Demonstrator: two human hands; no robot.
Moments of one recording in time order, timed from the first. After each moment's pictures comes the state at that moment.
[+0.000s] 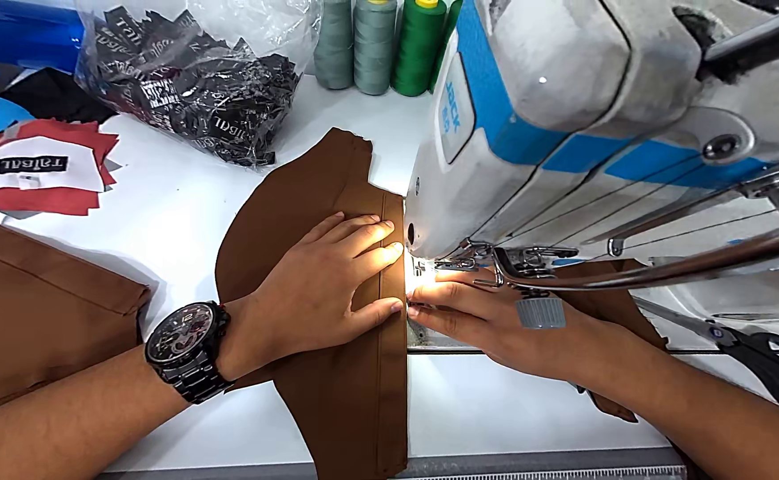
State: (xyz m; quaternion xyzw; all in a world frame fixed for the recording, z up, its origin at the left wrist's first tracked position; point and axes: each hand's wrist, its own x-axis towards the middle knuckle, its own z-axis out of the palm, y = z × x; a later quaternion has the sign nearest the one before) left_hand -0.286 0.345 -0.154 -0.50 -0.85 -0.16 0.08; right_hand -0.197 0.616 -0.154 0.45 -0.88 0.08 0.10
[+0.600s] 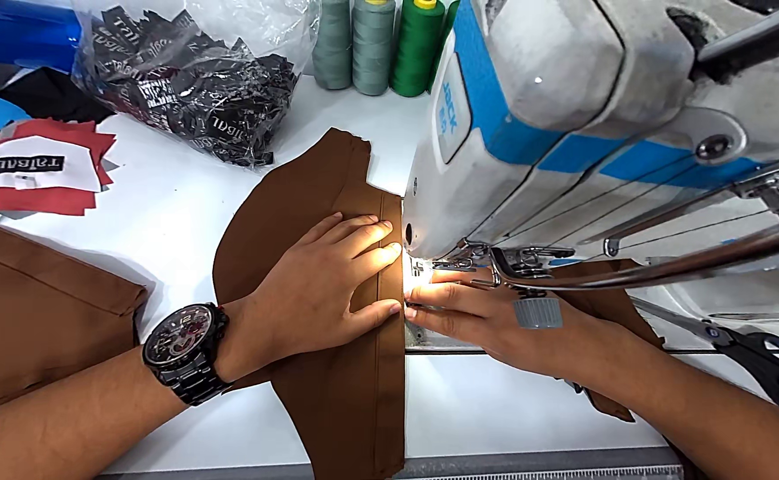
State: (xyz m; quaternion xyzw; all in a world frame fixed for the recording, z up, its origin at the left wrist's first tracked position) left_hand -0.285 0.345 -0.154 -0.50 -0.85 -0.15 0.08; right_hand -0.199 0.618 -0.154 0.46 -0.88 0.09 0.10
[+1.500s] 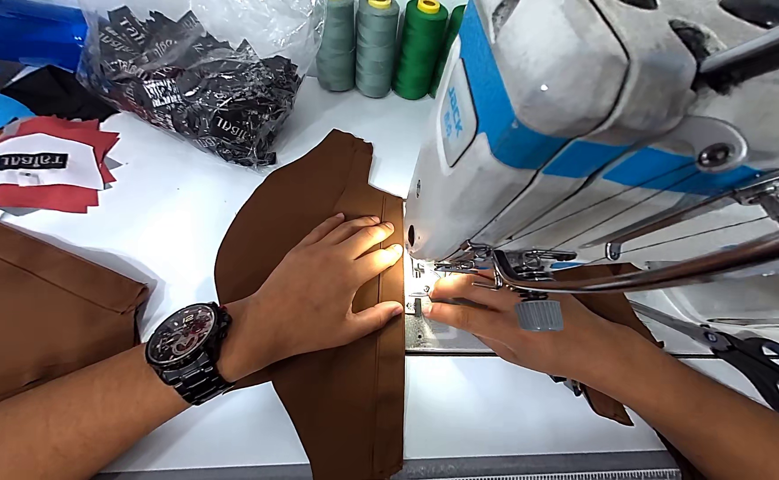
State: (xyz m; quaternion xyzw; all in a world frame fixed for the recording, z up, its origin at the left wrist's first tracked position) left_hand -0.284 0.346 -0.155 -0.50 -0.85 -0.15 0.09; right_hand -0.196 0.627 -0.151 0.42 -0.90 0.10 0.11
